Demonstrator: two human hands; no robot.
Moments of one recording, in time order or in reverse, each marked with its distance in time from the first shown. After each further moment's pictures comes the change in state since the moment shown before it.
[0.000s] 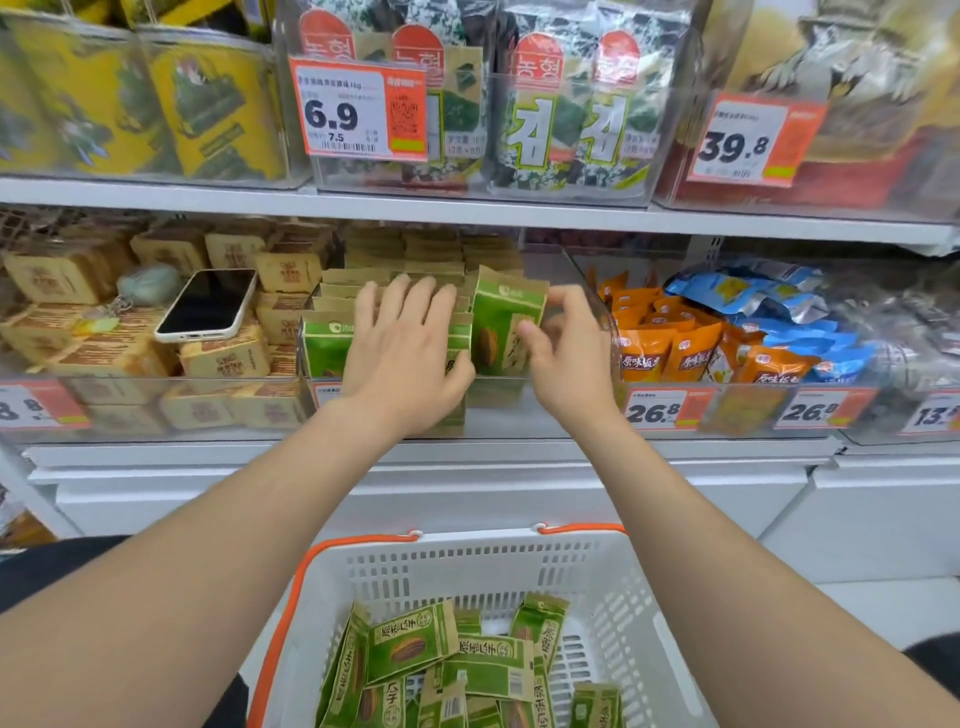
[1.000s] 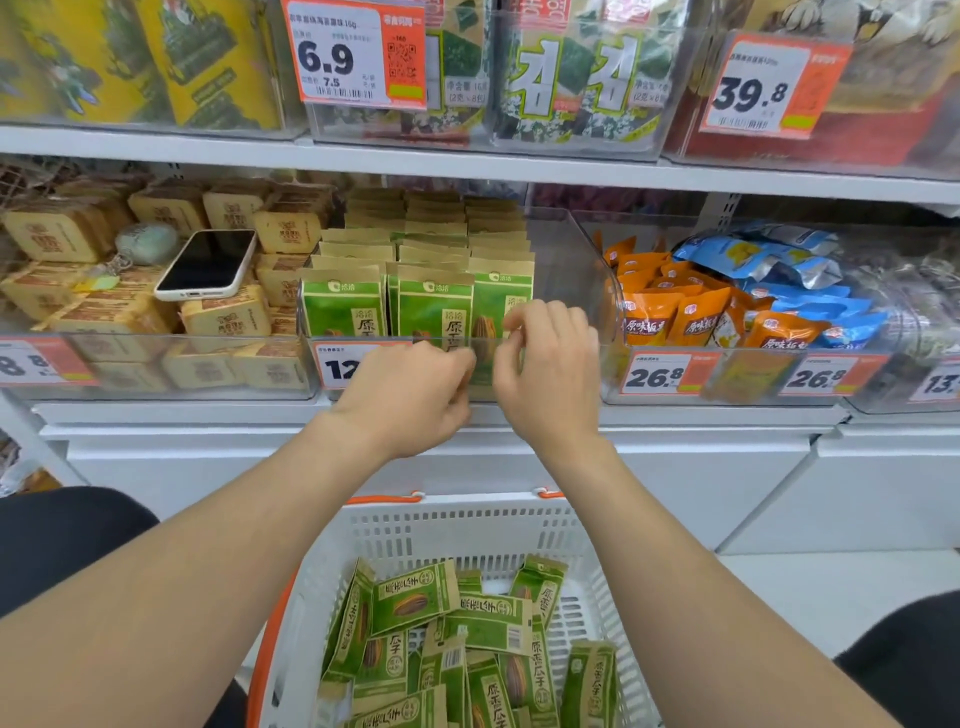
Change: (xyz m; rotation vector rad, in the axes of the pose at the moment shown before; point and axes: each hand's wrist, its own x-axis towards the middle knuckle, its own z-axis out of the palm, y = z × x) left_hand -0.044 0.005 0.012 -0.066 -0.177 0.244; right_hand -0.049 0.008 0.019 -0.407 0.190 -0.399
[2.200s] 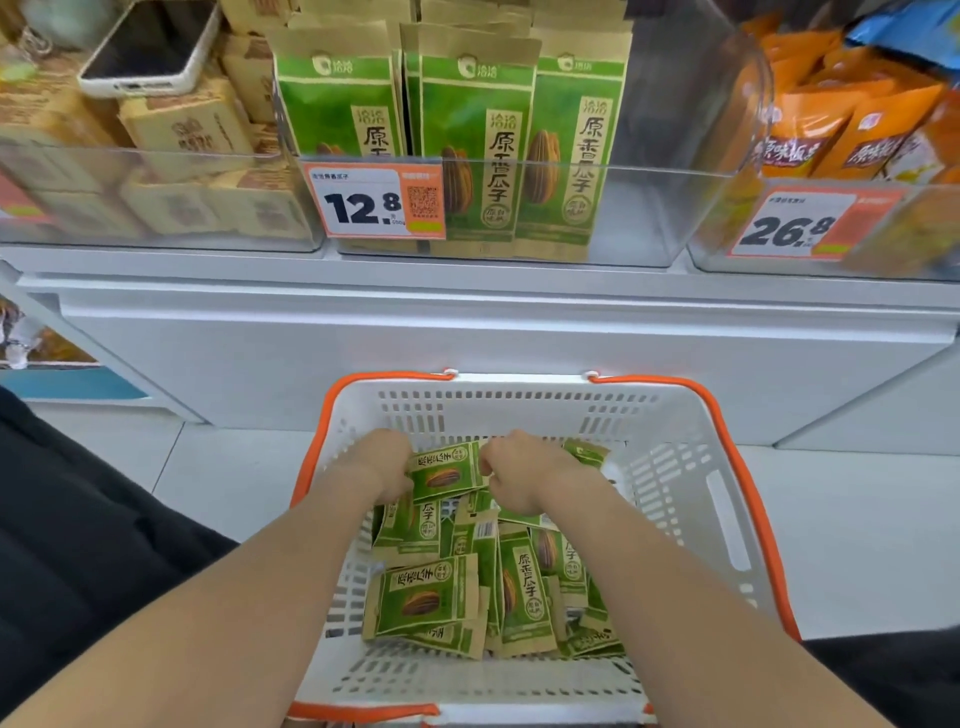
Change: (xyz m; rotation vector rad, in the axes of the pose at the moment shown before) left_hand -0.154 -0.020 0.227 -0.292 -0.896 -0.562; right_hand -0.198 0.012 0.079 0.015 -1.569 0.085
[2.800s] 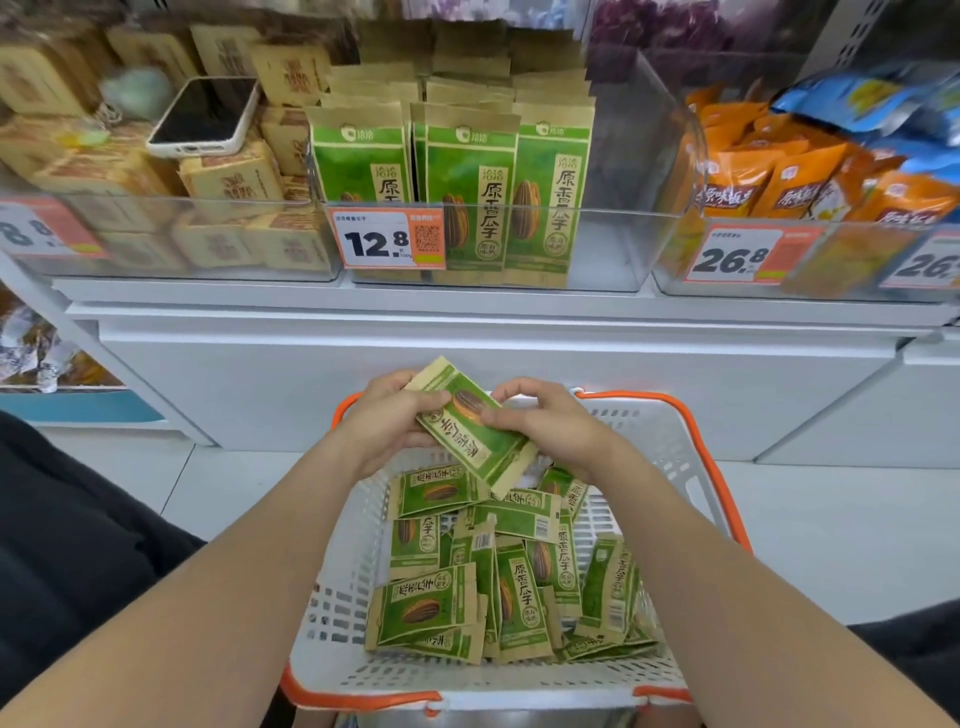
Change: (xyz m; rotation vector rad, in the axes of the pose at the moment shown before) left_hand -0.064 0.039 -0.082 -1.418 0.049 0.140; right_hand -0.047 0.005 -0.059 1.180 0.253 0.007
